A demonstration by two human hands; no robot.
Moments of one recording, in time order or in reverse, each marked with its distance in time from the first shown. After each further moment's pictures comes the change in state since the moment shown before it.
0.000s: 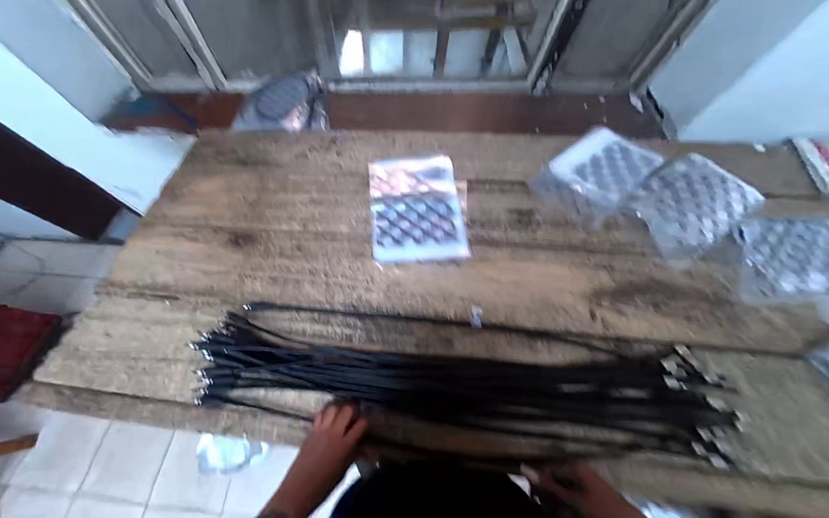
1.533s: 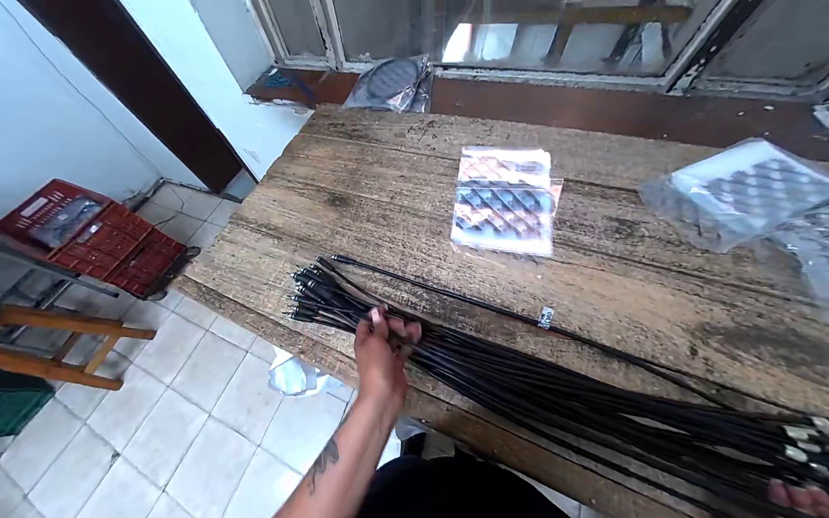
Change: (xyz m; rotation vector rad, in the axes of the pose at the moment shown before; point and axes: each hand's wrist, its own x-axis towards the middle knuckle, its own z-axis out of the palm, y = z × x) left_hand 0.017 0.039 -0.051 -1.900 1.029 -0.503; right_hand -0.024 0.011 -0.082 1.405 0.769 -0.418
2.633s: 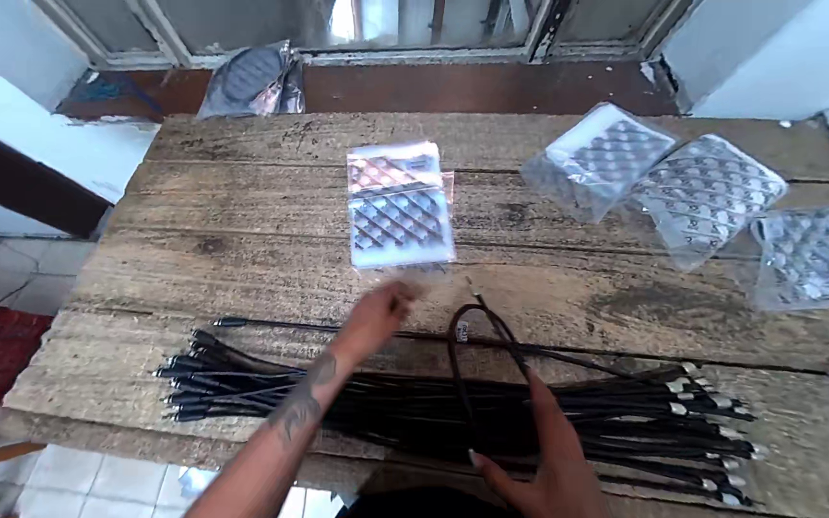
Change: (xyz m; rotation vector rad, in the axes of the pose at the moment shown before) left_hand 0.091 -0.035 0.159 1.424 -1.008 0.287; right_hand -0.040 0.078 0.102 -1.452 -0.562 -0.558
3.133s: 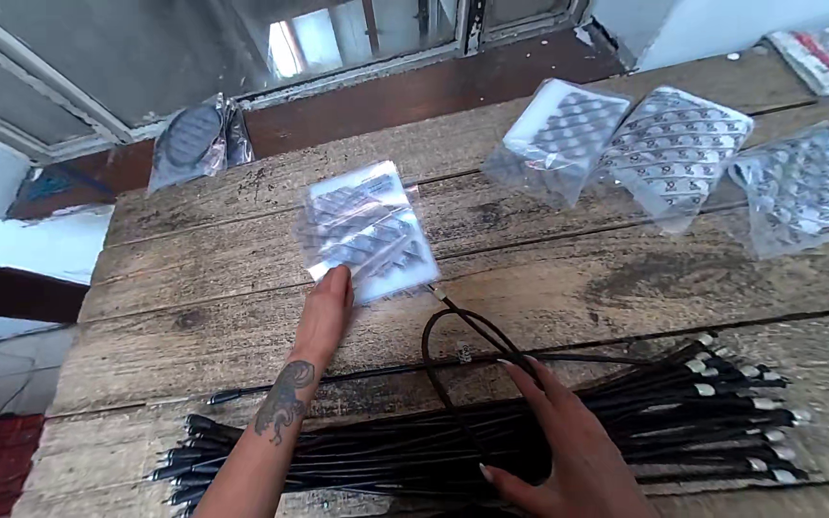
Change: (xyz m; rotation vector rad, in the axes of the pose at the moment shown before) left_hand 0.073 -0.042 -0.049 0.494 0.394 0.366; right_hand 0.040 -0.015 -0.006 -0.129 -0.006 -0.033
